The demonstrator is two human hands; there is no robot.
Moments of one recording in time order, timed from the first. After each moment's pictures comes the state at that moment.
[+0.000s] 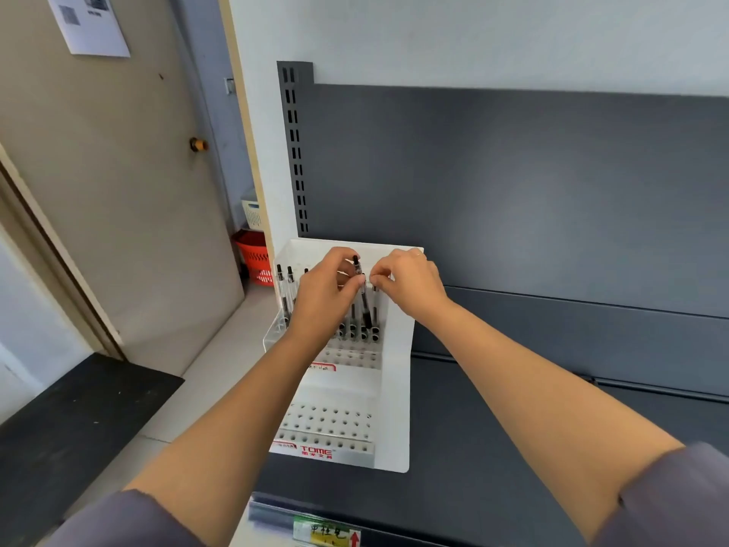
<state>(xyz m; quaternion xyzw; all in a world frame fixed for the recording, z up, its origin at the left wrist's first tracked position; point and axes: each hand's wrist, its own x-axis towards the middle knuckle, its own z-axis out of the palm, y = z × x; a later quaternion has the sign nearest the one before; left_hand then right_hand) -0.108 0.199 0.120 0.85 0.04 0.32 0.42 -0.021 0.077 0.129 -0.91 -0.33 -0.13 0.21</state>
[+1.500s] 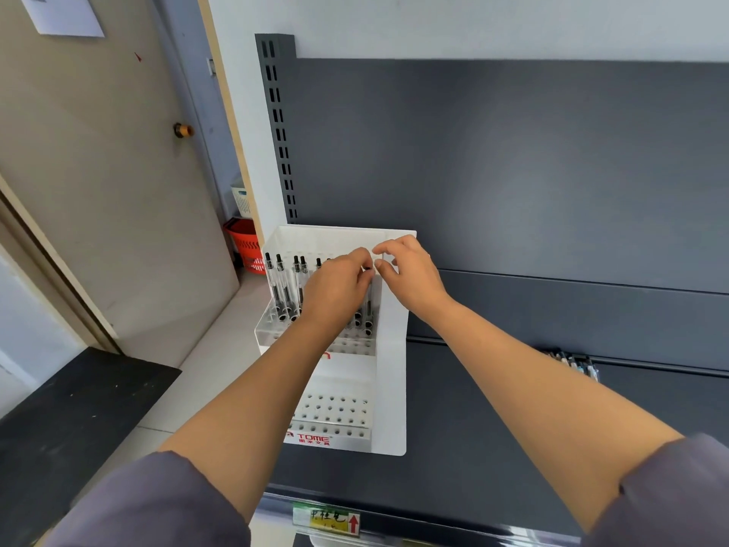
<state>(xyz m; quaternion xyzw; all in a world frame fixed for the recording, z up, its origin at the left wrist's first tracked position) -0.088 0.184 0.113 0.94 0.04 0.25 0.22 -0.011 0.068 0.101 -0.88 -0.29 -0.10 0.35</state>
